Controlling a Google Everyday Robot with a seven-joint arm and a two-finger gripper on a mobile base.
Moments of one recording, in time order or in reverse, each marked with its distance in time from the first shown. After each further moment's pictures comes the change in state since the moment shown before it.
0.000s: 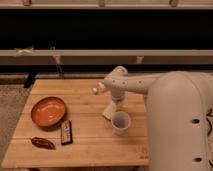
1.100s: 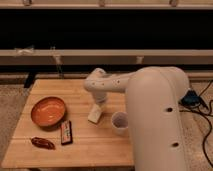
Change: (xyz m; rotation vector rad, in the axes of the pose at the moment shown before) arm -0.106 -0.016 -0.001 -0.004 -0.021 -0.219
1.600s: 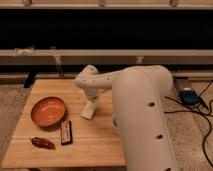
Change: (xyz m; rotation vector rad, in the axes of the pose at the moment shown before) arm -0.027 -0.036 -0.002 0.018 0.008 -0.052
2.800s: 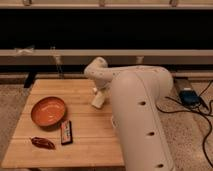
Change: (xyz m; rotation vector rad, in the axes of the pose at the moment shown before) arm 0.105 -0.025 0.007 0.007 0.105 0.169
